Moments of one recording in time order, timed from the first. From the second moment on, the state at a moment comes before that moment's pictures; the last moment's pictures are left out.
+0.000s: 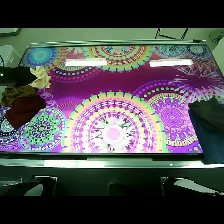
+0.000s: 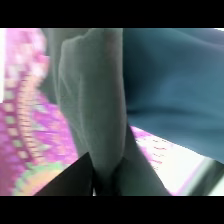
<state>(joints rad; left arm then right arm) 0.03 -1.15 1.57 1.27 -1.29 -1.55 -1.12 -1.42 1.57 -1.14 1.59 1.84</state>
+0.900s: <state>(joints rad) 0.03 -1.15 1.57 1.26 -1.29 -1.56 -1.13 -1.41 1.19 -1.48 1.56 1.77</state>
